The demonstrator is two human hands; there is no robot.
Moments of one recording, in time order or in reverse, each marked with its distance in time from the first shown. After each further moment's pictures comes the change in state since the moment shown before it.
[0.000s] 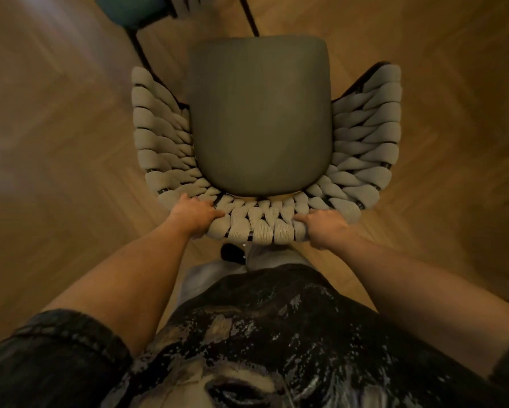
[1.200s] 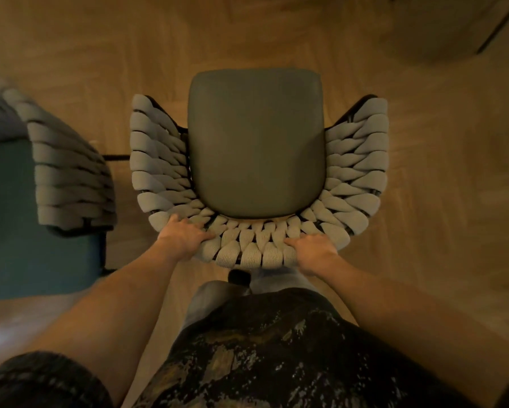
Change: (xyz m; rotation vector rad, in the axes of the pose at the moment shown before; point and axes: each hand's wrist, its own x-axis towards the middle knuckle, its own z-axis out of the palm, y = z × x) left_hand 0.135 -0.198 -0.251 1.005 0.040 0.500; right_hand 0.095 -0.160 -0.126 0.950 0.026 0.618
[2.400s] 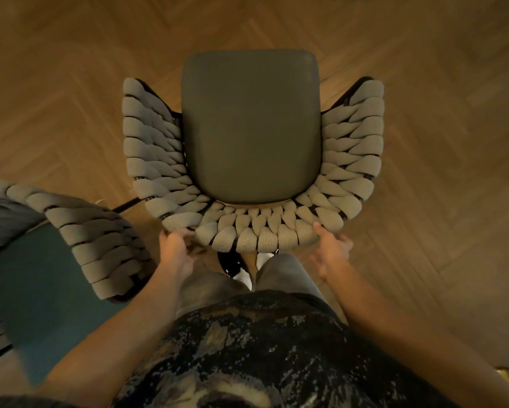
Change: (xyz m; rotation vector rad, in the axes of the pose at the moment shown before) left_hand 0.002 -0.110 0.024 -2.352 0.264 -0.614; right_hand 0.001 -0.133 -0.009 2.439 0.448 1.154
